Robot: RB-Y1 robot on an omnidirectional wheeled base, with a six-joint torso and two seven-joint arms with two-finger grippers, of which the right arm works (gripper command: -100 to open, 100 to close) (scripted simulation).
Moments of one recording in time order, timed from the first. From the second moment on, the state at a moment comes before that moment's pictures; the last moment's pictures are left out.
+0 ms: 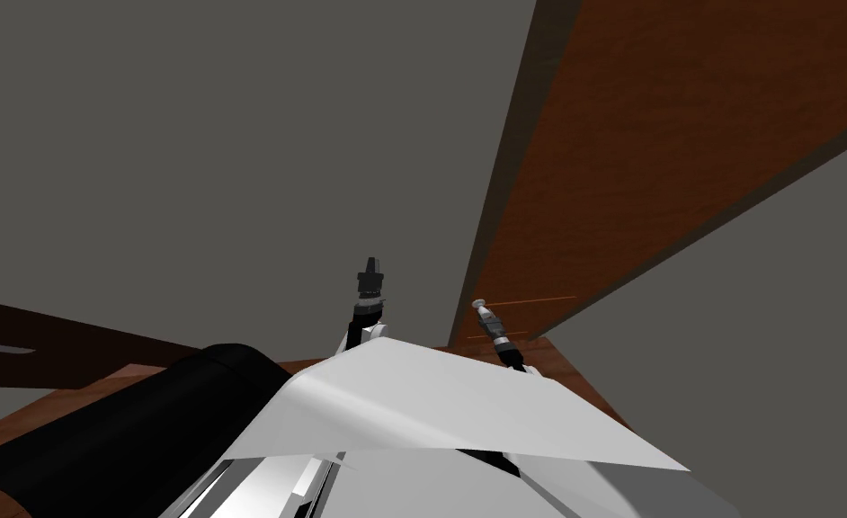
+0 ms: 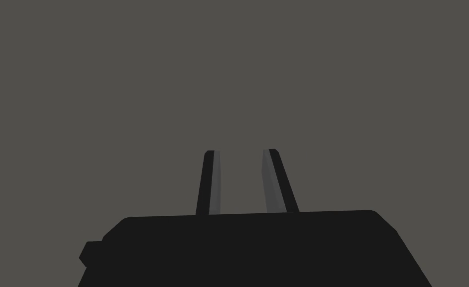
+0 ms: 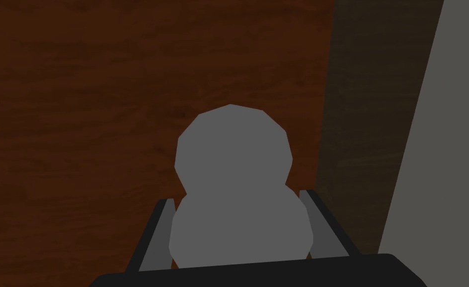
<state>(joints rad) -0.04 -0.19 -0.06 -0.71 0.39 -0.92 1.12</state>
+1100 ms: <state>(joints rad) -0.04 -0.20 -0.05 -0.71 0.28 -0.91 0.87</state>
